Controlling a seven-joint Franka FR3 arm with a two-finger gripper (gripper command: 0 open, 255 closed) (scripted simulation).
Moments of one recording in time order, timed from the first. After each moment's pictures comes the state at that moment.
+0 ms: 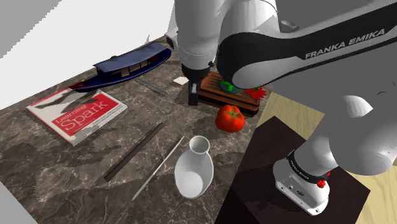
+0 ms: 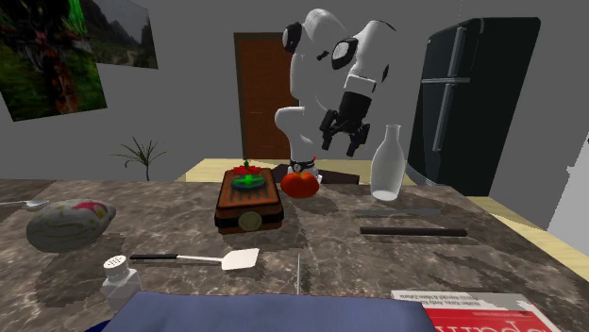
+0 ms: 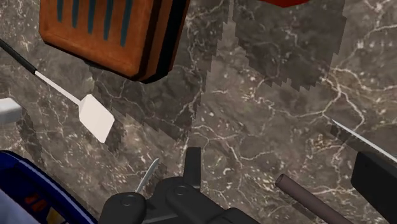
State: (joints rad) arm 0.47 -0.28 0.28 -2.33 -0.30 2.06 -0.03
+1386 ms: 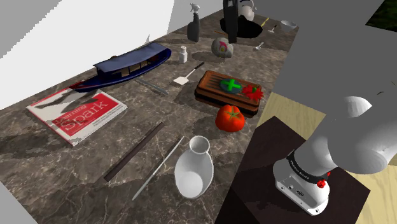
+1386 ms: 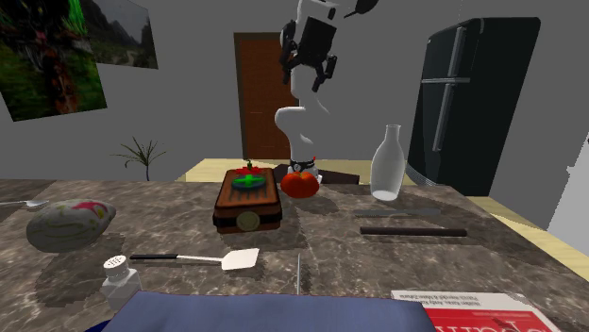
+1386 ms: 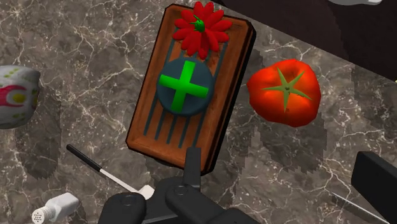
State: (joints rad) arm 0.39 -0.25 0.16 -1.81 -0.28 1.32 -0.32
